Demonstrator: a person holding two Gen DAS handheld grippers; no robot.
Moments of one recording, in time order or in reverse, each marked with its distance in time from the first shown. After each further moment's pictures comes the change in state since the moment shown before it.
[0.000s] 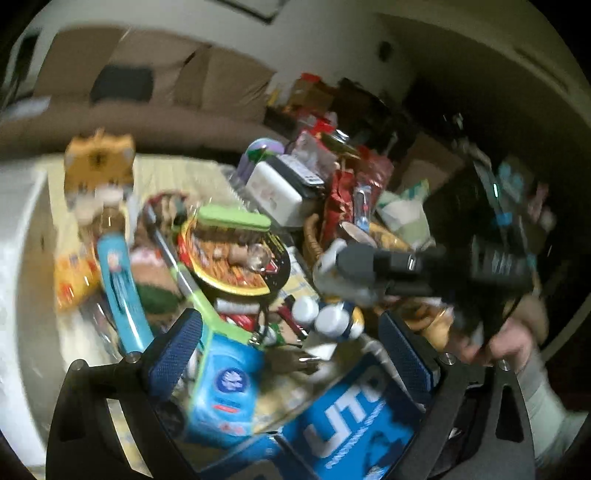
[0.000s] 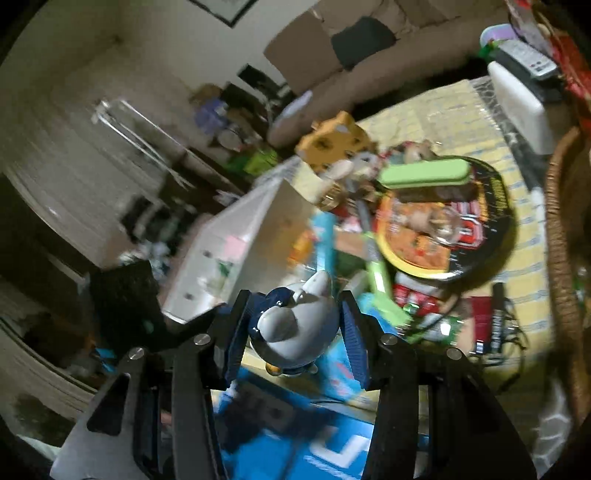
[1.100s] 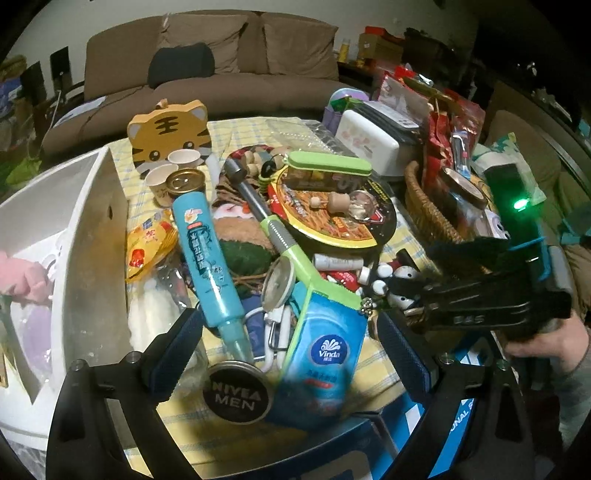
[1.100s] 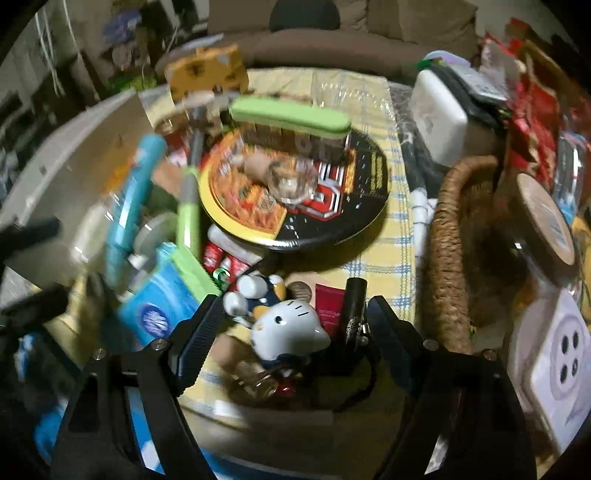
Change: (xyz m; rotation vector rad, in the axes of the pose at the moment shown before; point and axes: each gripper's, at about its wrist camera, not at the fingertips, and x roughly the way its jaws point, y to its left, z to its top) left arm 0.029 0.030 -0.016 -0.007 0.182 0.381; right arm 0.064 -0.060 -0.025 -0.257 0.233 -0.782
